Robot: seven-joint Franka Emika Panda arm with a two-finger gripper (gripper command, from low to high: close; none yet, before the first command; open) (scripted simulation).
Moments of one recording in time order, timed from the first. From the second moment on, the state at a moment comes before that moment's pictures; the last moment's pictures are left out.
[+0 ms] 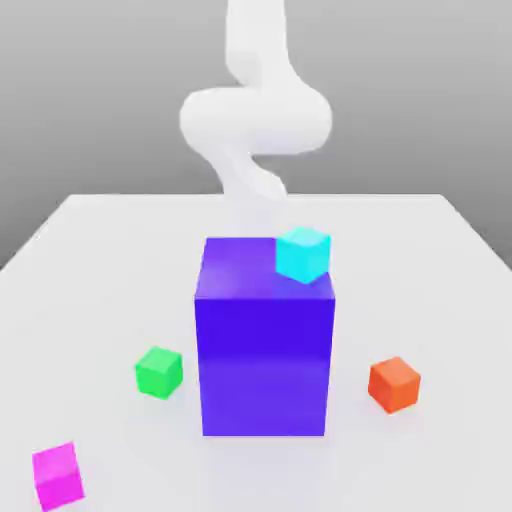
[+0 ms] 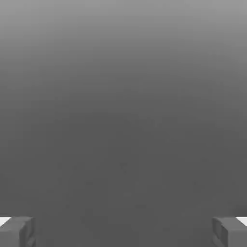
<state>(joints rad) -0.04 -0.71 0.00 -2.30 -0.01 2.33 0.86</state>
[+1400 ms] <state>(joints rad) -0.39 0.44 -0.07 -2.31 0.08 2.75 1.38</state>
